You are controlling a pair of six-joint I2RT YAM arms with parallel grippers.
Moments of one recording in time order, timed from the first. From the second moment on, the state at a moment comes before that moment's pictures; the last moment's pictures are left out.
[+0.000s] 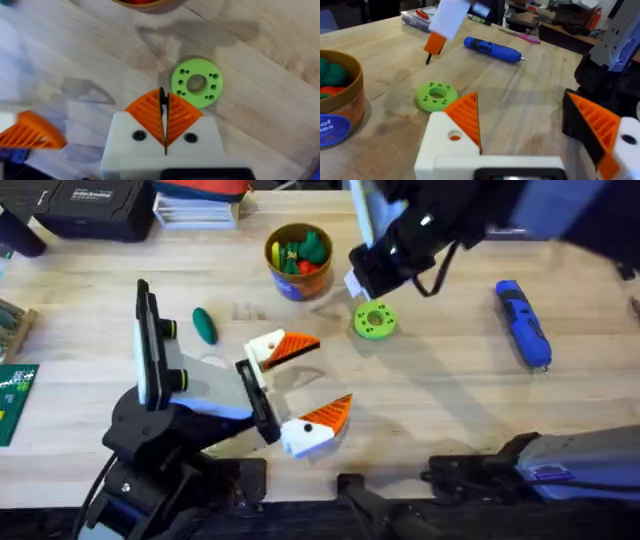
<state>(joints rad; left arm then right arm) -0.44 0.01 0.01 -0.06 0.71 -0.18 0.62 1.60 1.44 -1.05 0.01 0.12</state>
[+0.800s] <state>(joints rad) -0.44 0.01 0.01 -0.07 0.80 -0.09 0.92 1.54 1.57 -1.14 -0.24 0.09</state>
